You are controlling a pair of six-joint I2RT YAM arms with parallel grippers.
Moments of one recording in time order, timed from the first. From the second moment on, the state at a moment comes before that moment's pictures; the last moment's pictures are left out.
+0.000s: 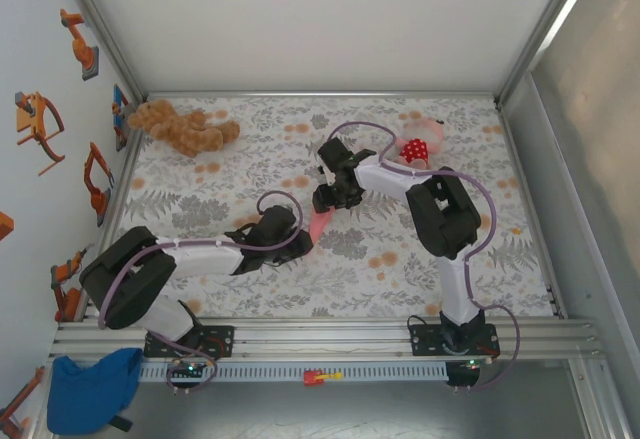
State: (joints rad) left arm -0.89 1.49 0.56 0.09 0.04 -1.06; right arm 0.65 2.09 1.48 -0.68 -0.15 0.30
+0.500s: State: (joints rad) left arm -0.85 1.50 0.69 0.05 0.05 -1.05; right arm 0.65 2.09 1.48 -0.67 -0.15 0.31
